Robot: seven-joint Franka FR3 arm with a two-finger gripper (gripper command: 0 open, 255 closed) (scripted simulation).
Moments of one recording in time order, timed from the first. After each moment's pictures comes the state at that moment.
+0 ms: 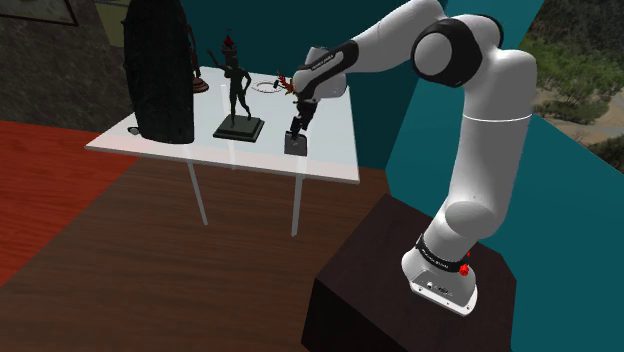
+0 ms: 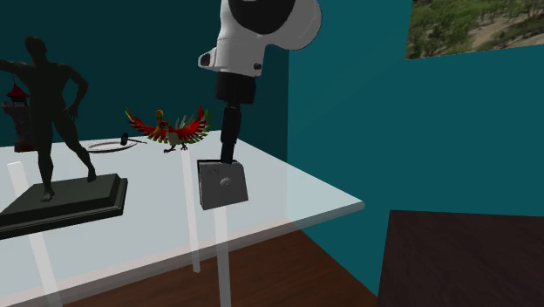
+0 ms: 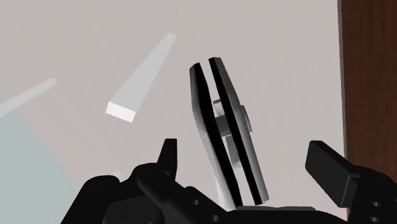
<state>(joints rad) -0.03 0.34 -0.19 -1.94 0.23 2.40 -0.58</state>
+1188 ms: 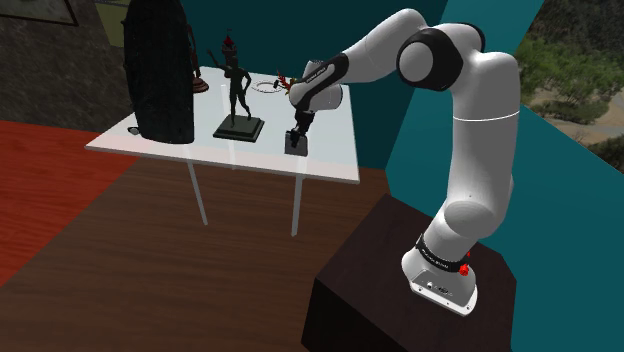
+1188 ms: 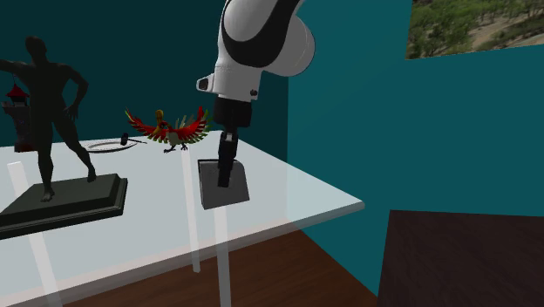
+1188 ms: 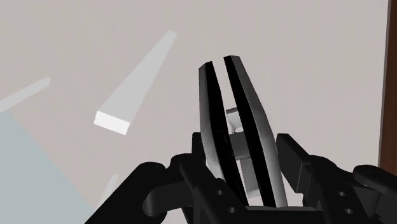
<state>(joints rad) -0.05 0.43 -0.17 -1.93 0.26 2.49 -0.63</state>
